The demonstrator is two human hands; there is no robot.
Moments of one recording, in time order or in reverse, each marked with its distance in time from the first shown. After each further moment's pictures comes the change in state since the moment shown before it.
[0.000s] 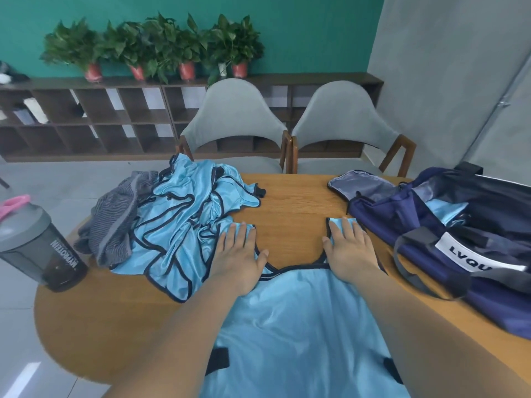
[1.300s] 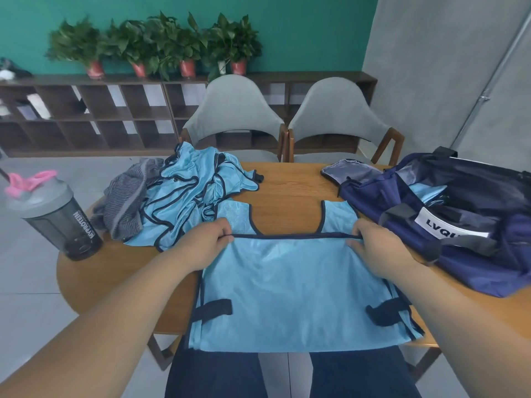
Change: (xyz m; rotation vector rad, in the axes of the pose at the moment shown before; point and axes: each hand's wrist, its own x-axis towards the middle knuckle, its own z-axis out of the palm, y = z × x) left_hand -0.062 -0.064 -0.045 -0.297 0.056 0.158; right_hand -0.088 0.056 -0.050 0.089 0.126 -0.141
